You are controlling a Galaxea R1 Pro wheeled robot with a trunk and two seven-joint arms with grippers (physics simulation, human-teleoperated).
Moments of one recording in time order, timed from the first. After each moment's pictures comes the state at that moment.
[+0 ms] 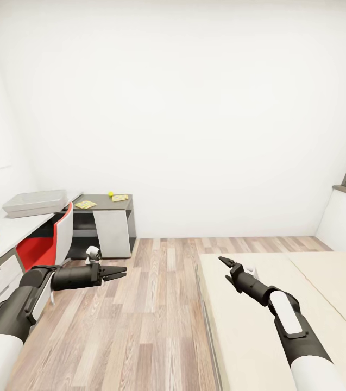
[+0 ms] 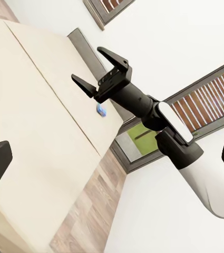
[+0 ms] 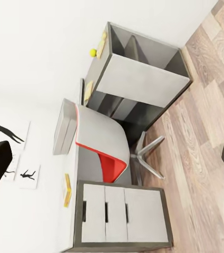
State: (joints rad) left arm -0.63 0.26 0.06 -1.04 0.17 1.01 -1.43; right arm -0.53 -0.03 -0.25 -0.94 -0.94 0.68 0.24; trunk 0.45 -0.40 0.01
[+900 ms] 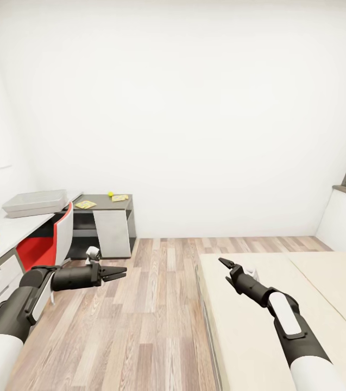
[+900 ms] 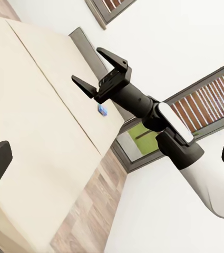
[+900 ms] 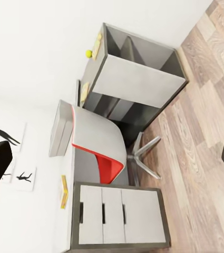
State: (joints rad) left arm -0.63 0.26 0.06 -1.03 0.17 1.01 -1.43; right arm -0.53 -0.02 -0.24 -0.92 -0.94 0.66 0.24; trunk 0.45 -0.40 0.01
